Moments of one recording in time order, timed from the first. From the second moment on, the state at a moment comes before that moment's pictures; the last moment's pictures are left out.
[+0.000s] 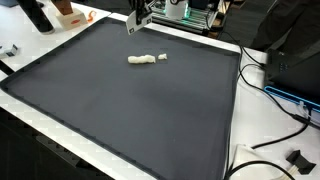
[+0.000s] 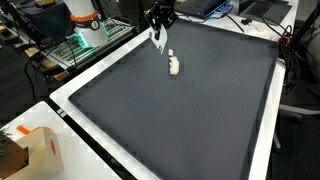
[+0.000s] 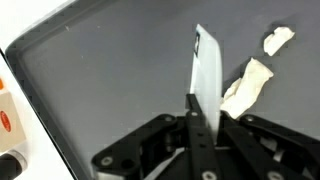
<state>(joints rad) 0.04 0.01 0.07 -2.30 -0.27 2.15 0.68</state>
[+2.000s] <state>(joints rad) 0.19 0.36 0.05 -2.04 -0.64 1.89 0.86</state>
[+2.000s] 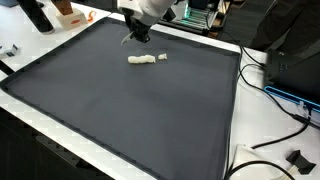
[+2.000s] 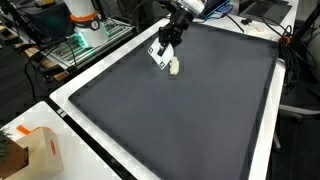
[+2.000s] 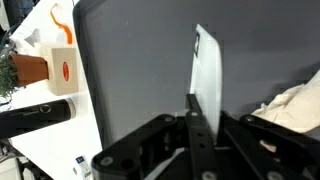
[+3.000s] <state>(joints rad) 0.21 0.39 0.05 -2.01 -0.64 1.91 0.76</state>
